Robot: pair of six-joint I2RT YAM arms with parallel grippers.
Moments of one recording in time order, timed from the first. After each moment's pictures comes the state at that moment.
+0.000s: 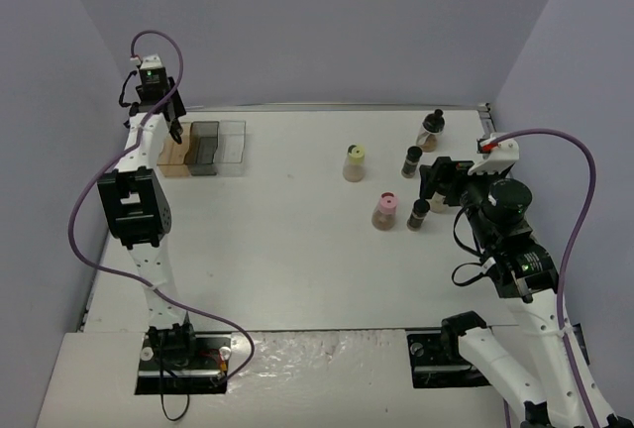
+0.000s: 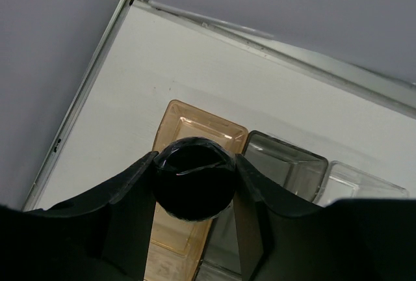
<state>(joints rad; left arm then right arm) 0.11 2.16 1.99 -0.40 -0.18 -0.19 0.27 0.71 0.95 -0.38 0.13 0.15</state>
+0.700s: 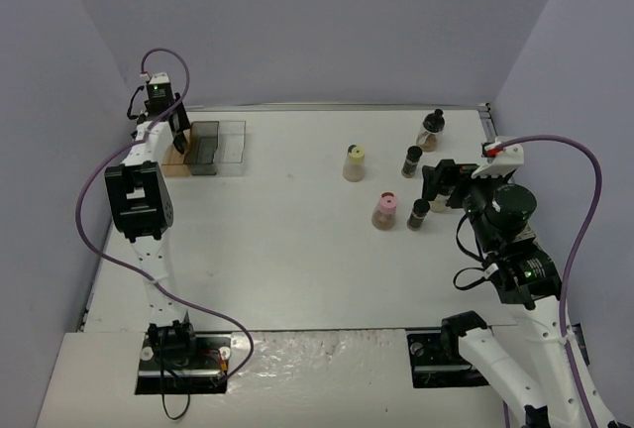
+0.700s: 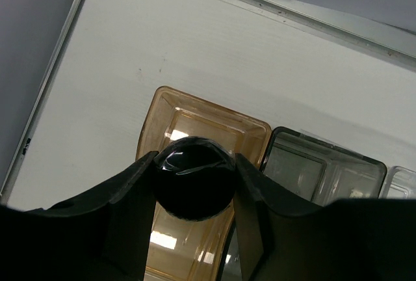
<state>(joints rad) 0.13 2.26 1.96 -0.32 -0.14 -0.16 0.27 0.68 0.93 -0.37 0.13 0.15</state>
